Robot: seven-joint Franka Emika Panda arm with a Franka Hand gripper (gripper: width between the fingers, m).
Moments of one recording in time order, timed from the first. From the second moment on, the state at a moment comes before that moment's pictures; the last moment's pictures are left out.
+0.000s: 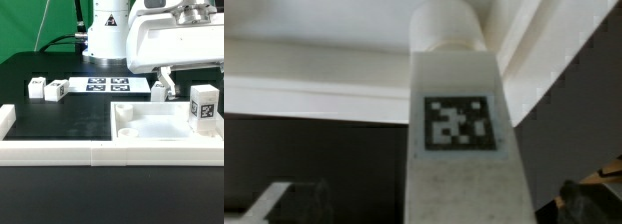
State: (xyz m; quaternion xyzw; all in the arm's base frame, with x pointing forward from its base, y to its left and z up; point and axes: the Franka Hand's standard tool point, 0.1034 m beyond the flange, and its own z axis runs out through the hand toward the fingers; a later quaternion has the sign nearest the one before) arm 0.628 0.106 0.090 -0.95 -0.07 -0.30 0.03
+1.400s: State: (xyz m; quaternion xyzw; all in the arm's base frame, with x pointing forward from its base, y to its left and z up) arm 0.630 0.116 0.083 -0.99 -0.08 -0.04 0.07
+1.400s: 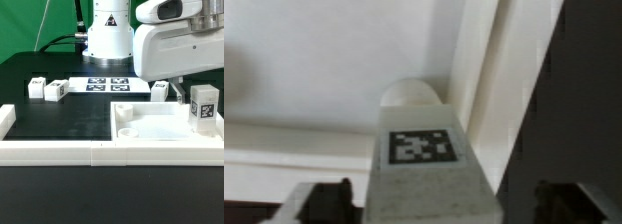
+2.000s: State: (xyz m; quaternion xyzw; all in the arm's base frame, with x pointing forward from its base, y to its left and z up) arm 0.630 0.115 0.081 -1.00 -0.05 -0.04 0.07
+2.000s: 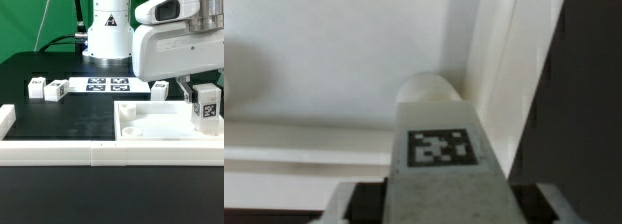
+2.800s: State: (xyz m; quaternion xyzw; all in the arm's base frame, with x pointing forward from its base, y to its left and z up) arm 0.622 0.125 0.078 -0.88 0.46 -0.02 0.08
